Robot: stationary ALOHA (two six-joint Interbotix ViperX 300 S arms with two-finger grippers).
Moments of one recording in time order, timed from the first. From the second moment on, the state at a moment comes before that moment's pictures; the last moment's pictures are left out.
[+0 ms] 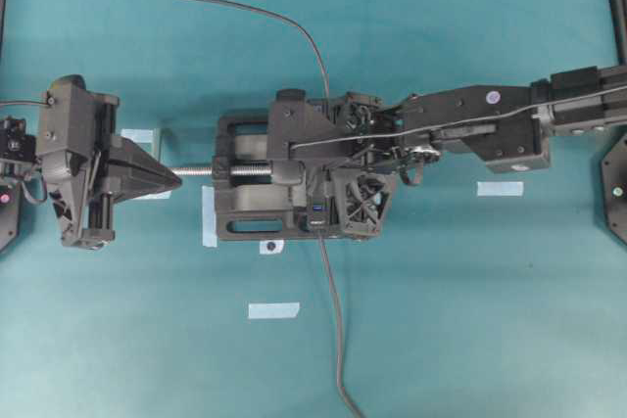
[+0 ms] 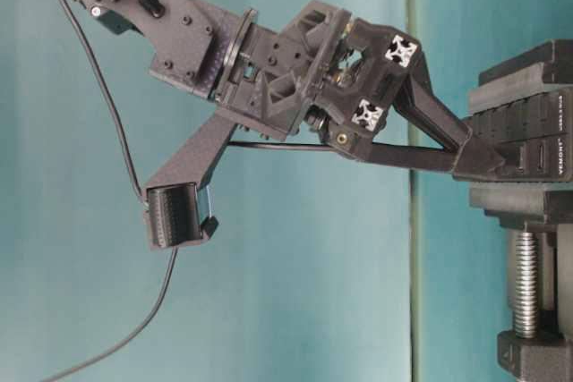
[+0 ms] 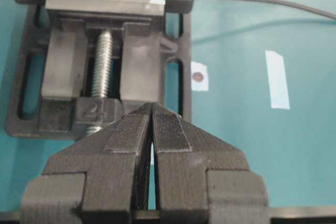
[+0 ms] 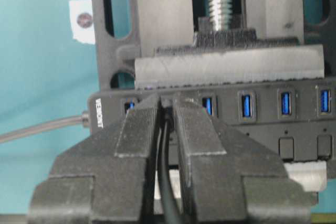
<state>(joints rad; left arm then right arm) -0.02 -0.58 1.09 0.01 0.04 -0.09 -0.02 0.16 0.35 0.05 0.63 0.01</state>
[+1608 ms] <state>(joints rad) -0.02 -0.58 1.09 0.01 0.04 -0.09 -0.01 0.18 0.31 0.04 0.66 0.01</state>
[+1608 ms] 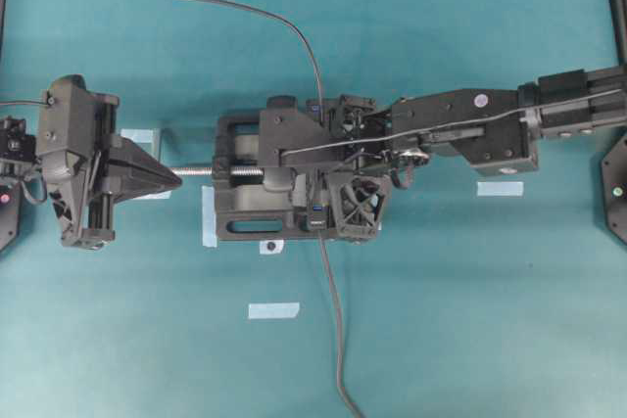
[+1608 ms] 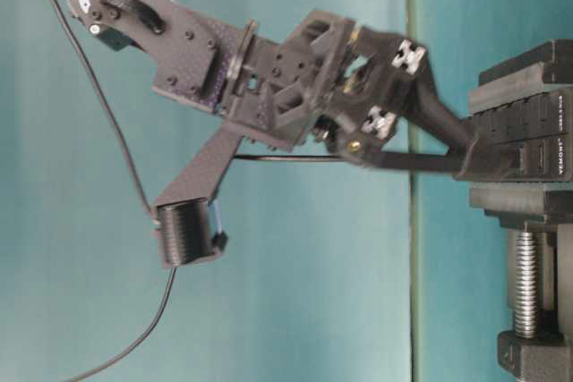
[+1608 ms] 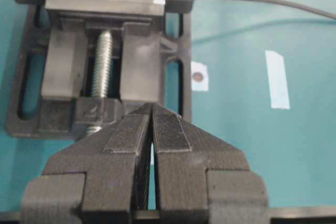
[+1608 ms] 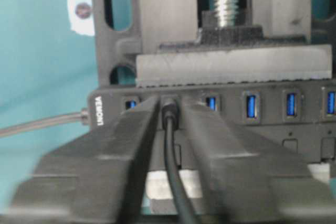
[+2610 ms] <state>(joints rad) -0.02 -0.58 1.09 0.01 0.04 -0.09 -0.01 0.10 0.34 0.02 0.66 0.01</state>
